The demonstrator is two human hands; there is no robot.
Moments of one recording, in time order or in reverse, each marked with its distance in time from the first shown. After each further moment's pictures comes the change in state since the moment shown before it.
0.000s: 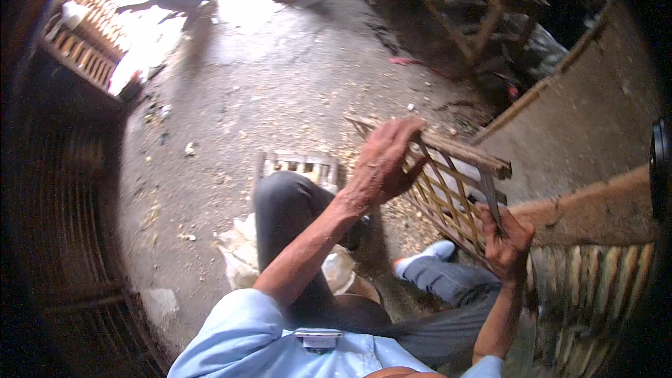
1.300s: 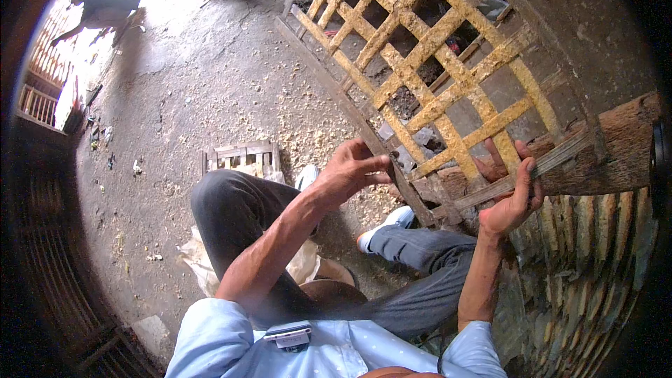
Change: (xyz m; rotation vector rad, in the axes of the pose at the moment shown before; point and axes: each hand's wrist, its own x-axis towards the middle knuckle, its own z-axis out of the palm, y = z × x) left_hand -0.051 -0.001 0.080 -1.497 -0.430 -0.910; right_hand 0.008 0.010 -0.022 0.748 0.740 0.386
